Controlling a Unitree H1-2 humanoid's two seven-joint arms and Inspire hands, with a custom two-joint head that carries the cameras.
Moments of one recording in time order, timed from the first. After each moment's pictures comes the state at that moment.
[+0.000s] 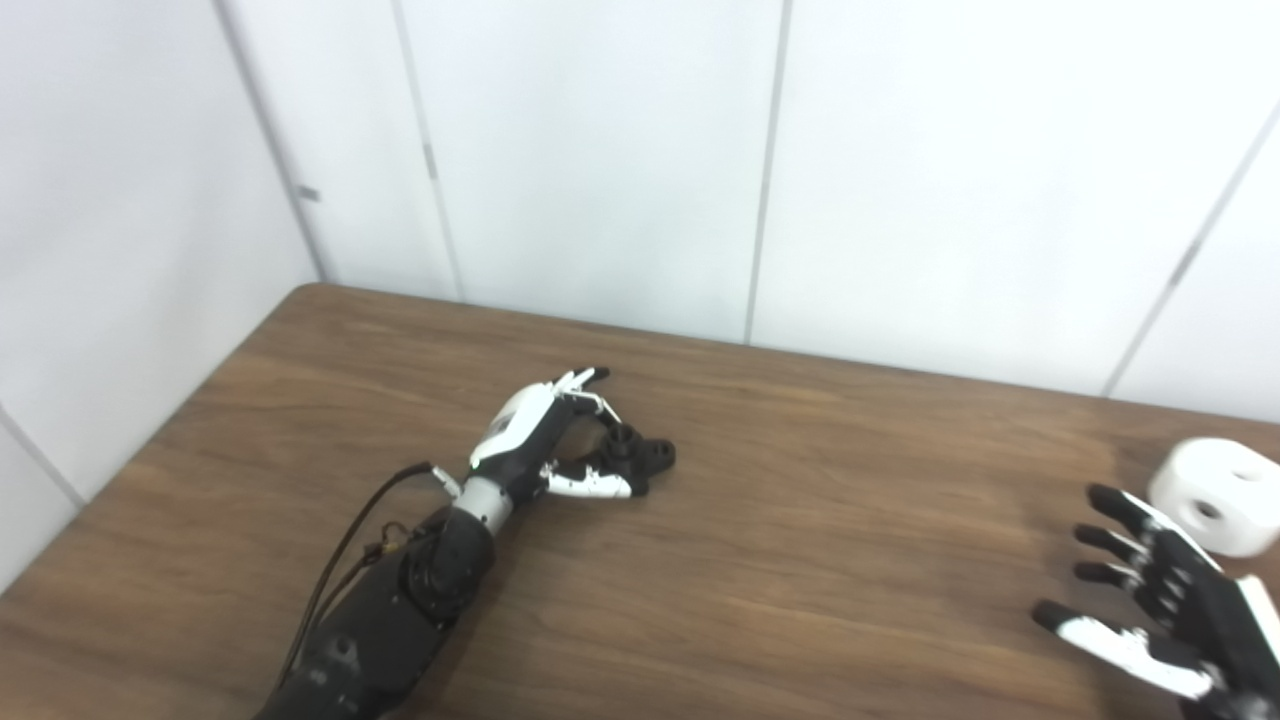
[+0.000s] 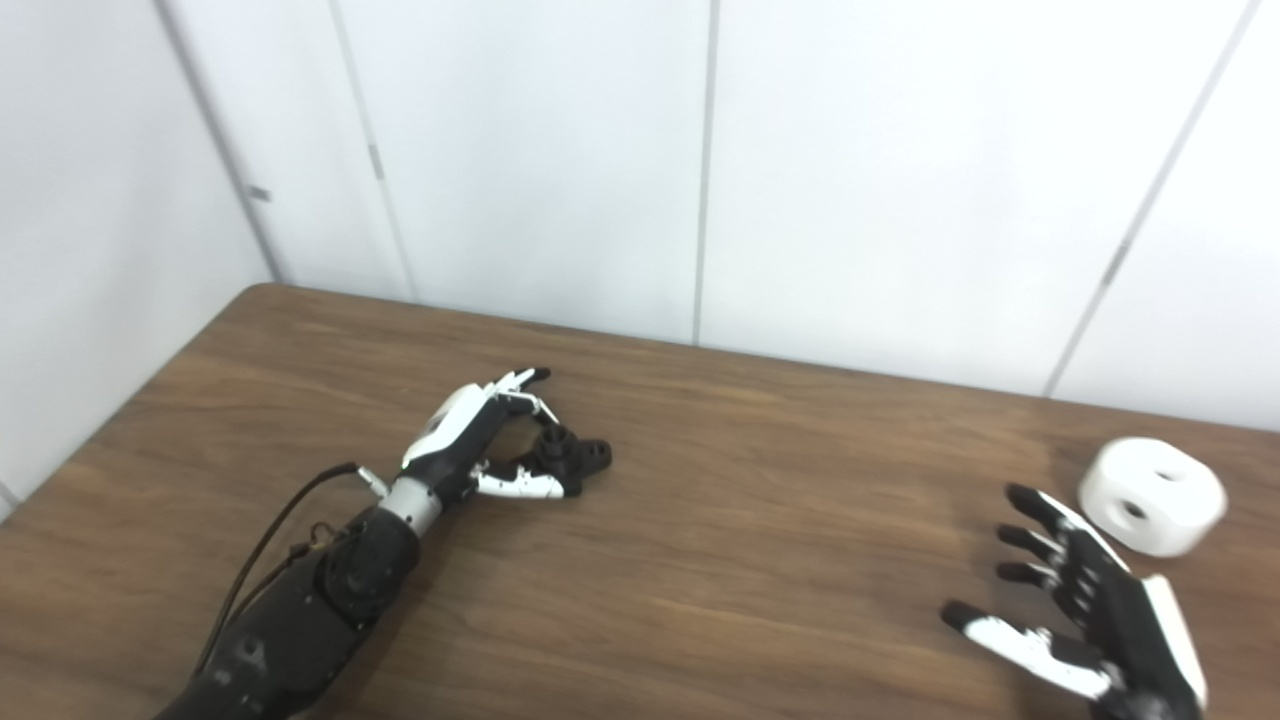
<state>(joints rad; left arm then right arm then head) -0.39 0.37 -0.28 0.44 0.39 -0.18 0.07 -0.03 -0.23 -0.08 -0.20 -0.05 0.09 0.10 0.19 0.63</state>
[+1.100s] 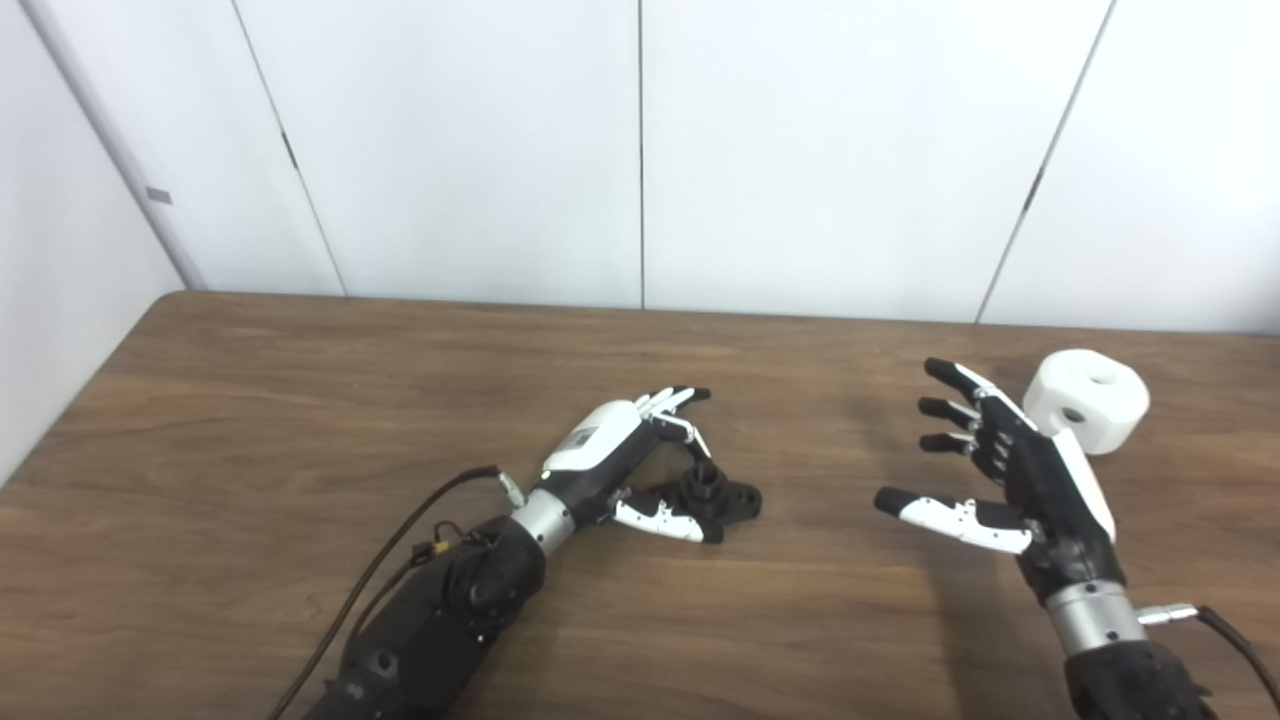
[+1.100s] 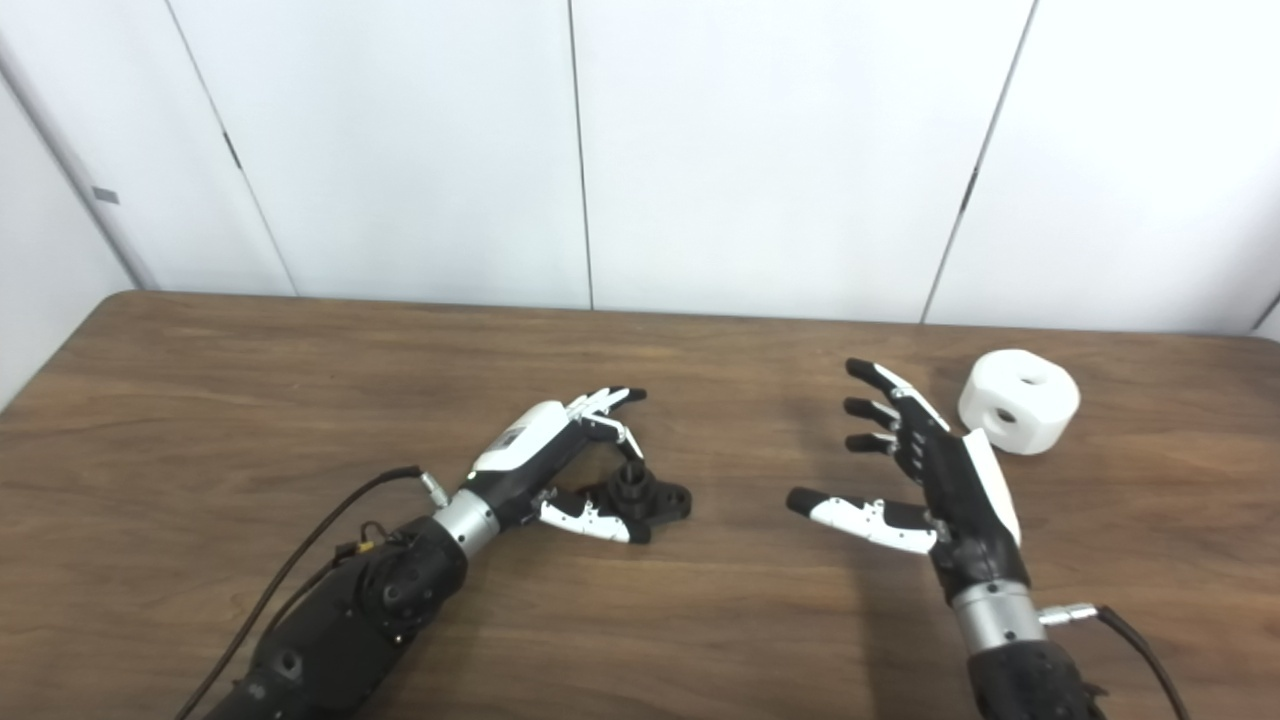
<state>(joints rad) -0.46 0.21 -0.46 0.51 0.48 -0.31 -0.01 -0.07 -0.17 -0.03 -0.26 -0.14 0.12 0.08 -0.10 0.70</state>
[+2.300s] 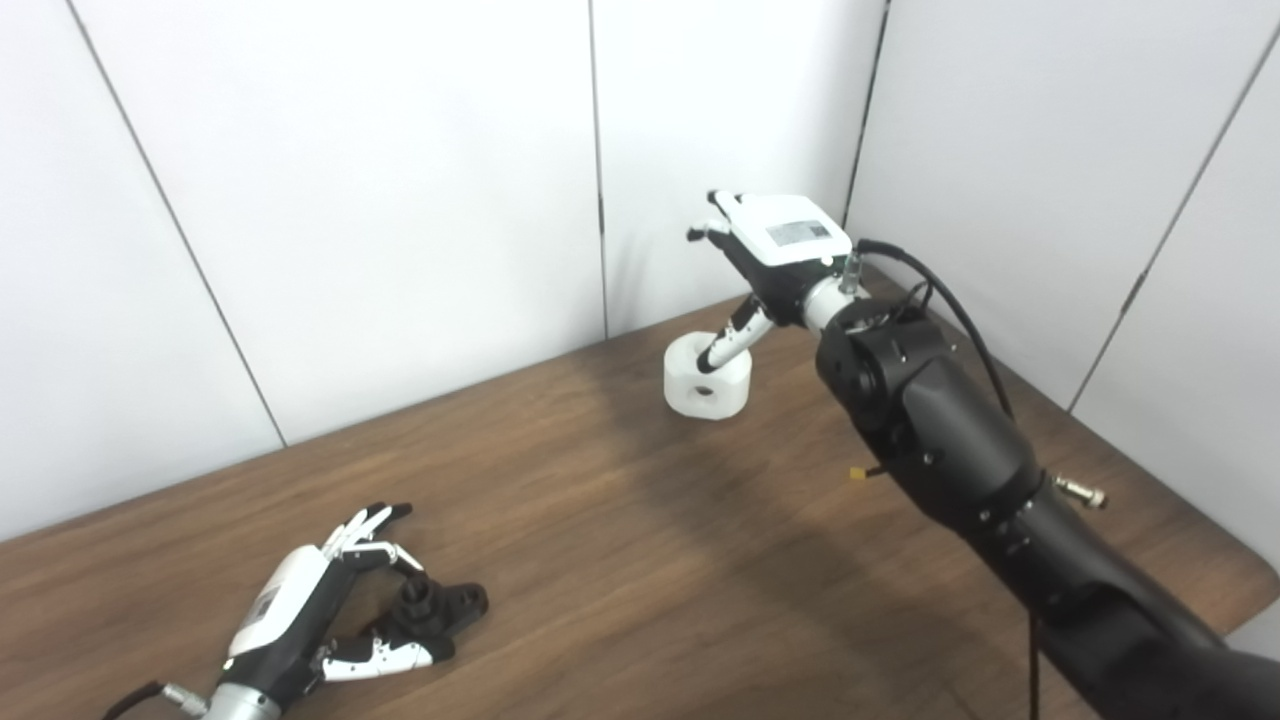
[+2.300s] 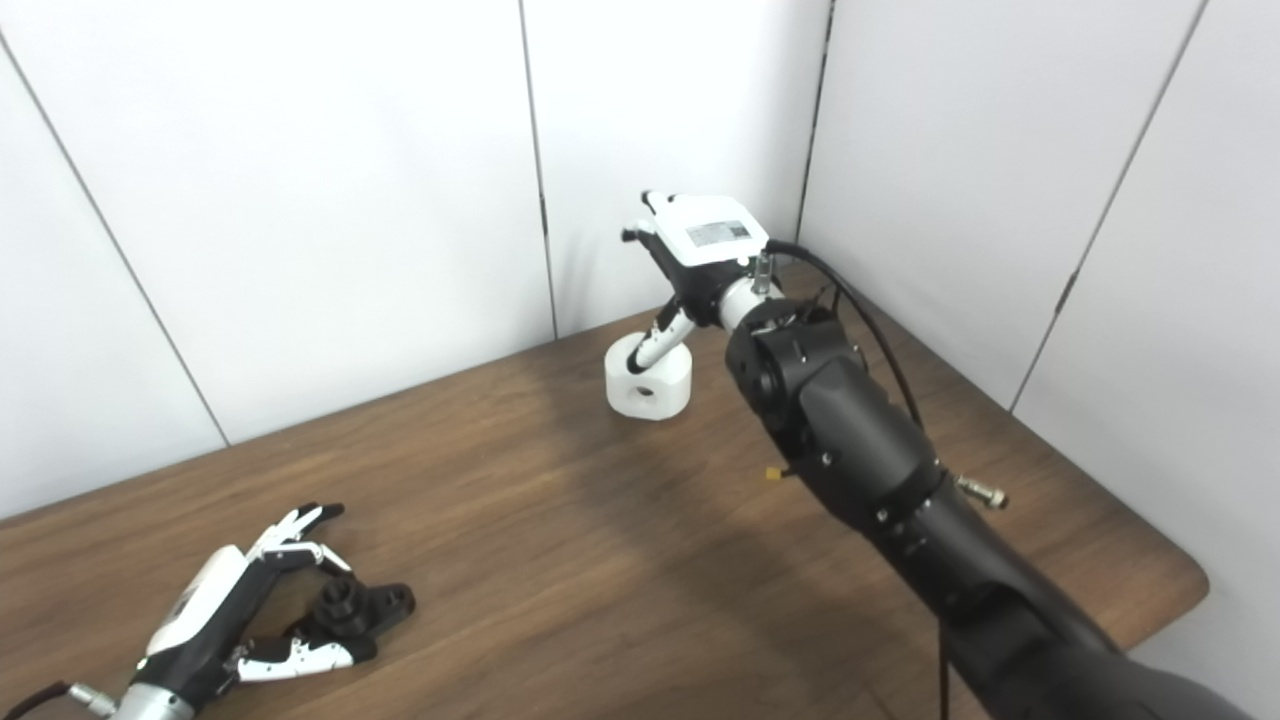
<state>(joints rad) -0.52 0.24 -0.47 0.64 0.45 -0.46 -0.04 -0.50 -0.66 0.10 -0.20 -1.13 0.46 0.61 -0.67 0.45</state>
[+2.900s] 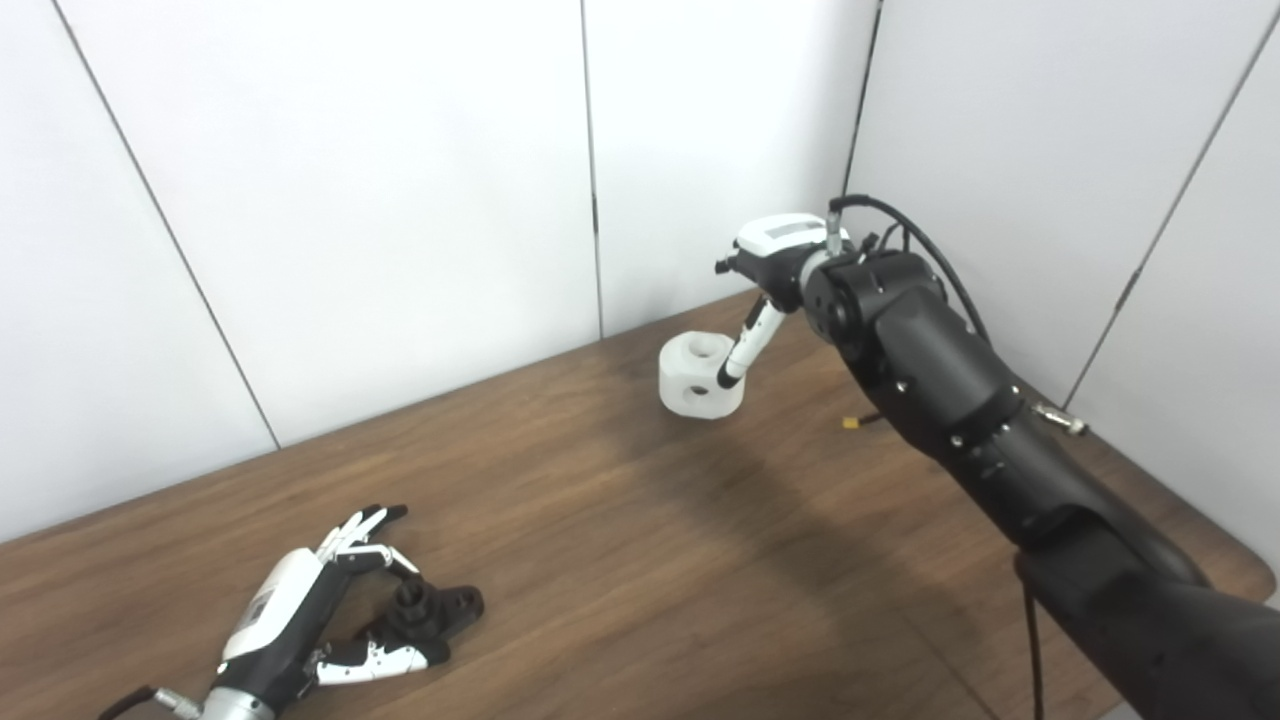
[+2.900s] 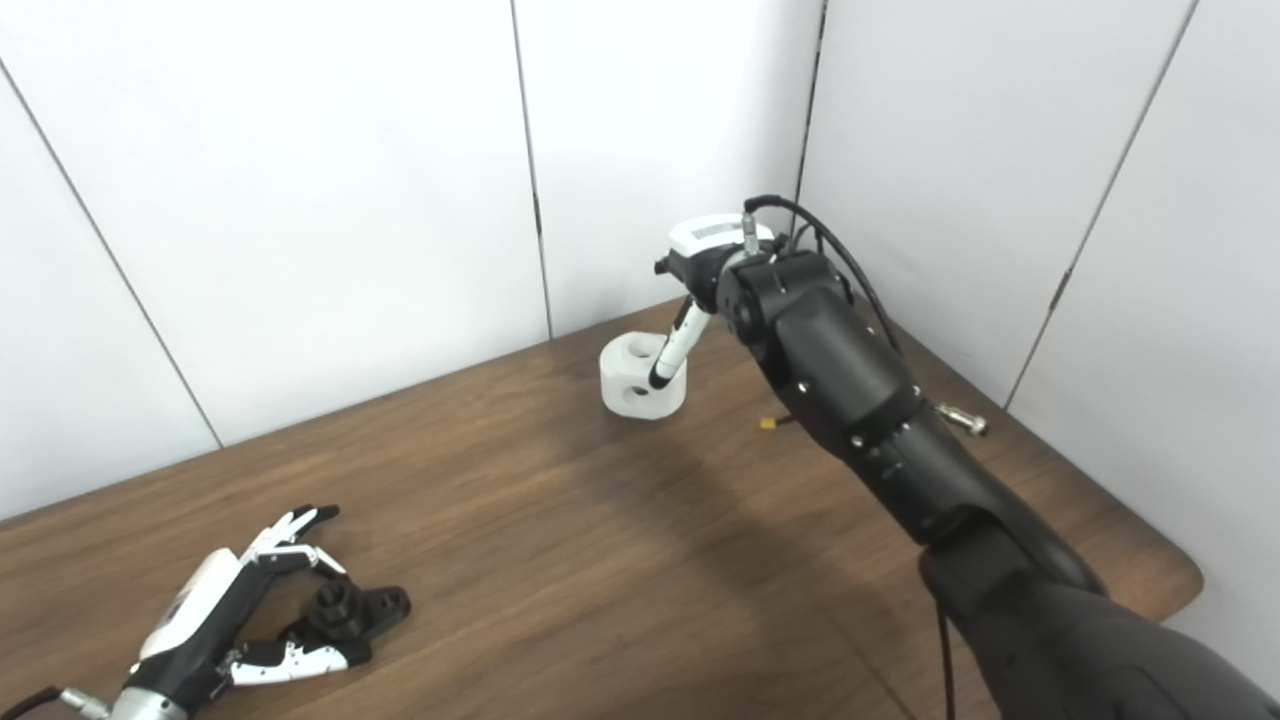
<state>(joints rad) -0.51 0.24 -0.46 0.62 0.45 -0.46 -0.05 -0.64 -0.66 0.13 -0.06 -1.19 0.46 0.98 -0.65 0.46</state>
